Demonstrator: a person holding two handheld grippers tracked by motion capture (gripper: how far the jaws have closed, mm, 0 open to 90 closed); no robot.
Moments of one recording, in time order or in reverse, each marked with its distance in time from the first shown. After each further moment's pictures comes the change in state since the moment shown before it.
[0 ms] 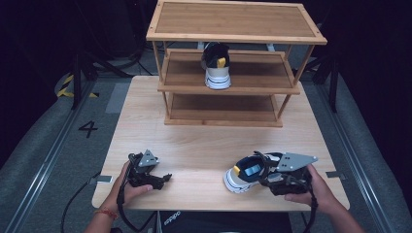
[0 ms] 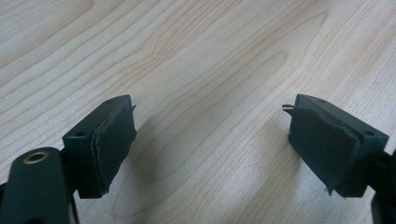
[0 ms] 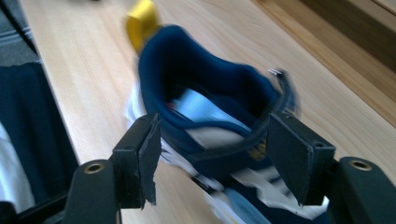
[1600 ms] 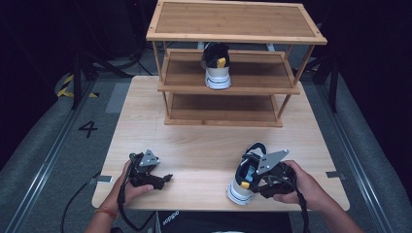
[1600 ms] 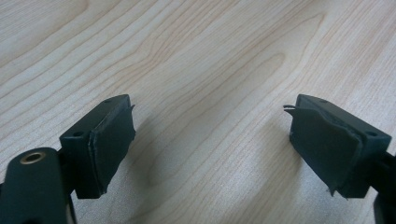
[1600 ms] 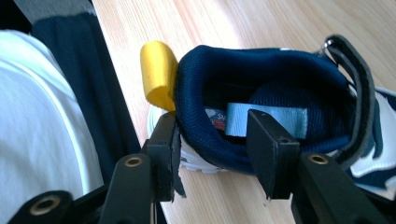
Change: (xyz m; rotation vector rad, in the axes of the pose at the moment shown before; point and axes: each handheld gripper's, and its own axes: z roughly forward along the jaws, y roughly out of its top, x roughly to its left) left arm 0.000 0.002 0.001 0.004 -0.008 0.019; right arm 0.017 0.035 0.019 0.258 0.193 -0.066
